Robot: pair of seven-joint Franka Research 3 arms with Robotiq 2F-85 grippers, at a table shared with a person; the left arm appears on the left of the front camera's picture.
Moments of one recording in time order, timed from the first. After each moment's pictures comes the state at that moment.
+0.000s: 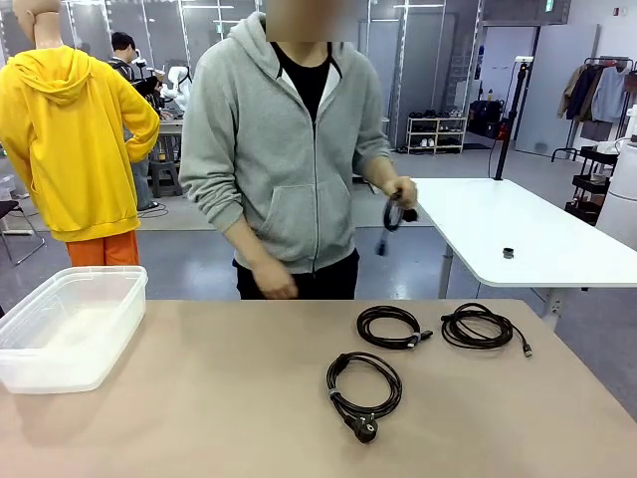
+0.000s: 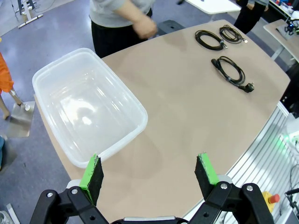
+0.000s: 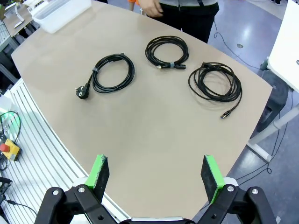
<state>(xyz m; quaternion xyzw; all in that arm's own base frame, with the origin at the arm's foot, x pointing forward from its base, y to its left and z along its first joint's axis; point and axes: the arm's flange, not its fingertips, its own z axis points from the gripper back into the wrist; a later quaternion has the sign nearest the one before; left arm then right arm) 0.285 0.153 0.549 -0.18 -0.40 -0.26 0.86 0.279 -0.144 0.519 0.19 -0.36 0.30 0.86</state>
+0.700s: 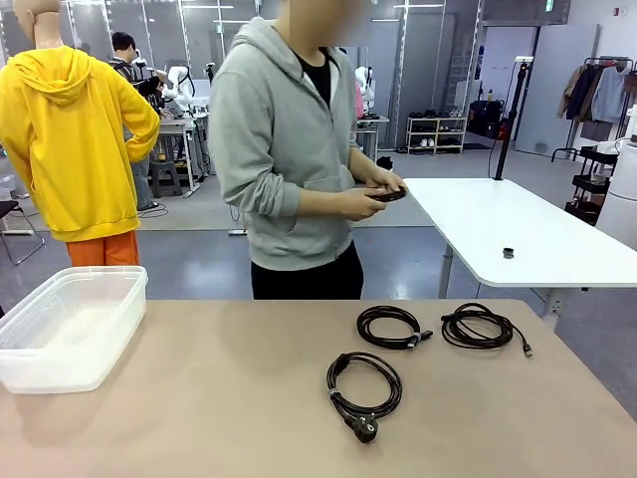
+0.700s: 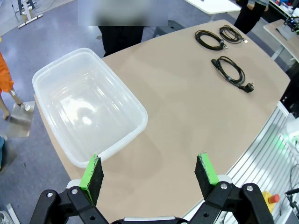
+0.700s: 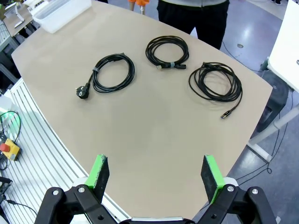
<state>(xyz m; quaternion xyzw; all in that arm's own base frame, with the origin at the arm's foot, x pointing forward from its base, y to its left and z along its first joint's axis) 0.285 0.153 0.549 -0.18 -0.40 -0.26 0.86 0.279 -0.144 0.519 0.19 -0.36 0.30 0.86</state>
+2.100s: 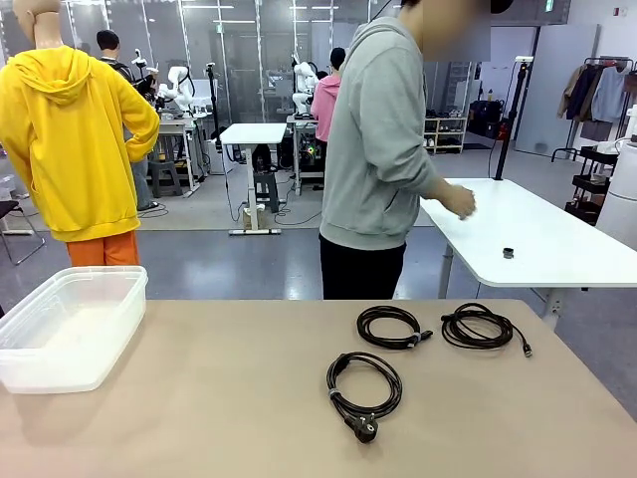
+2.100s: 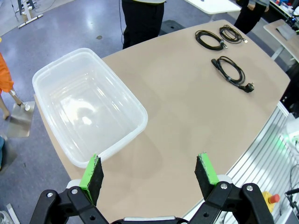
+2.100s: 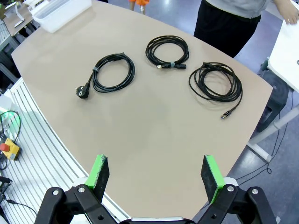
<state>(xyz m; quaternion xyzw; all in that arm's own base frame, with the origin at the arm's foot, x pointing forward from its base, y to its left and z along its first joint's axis) 0.285 0.153 0.549 -0.18 -0.40 -0.26 0.86 0.279 -0.143 0.519 0.19 -0.36 0.30 0.86</state>
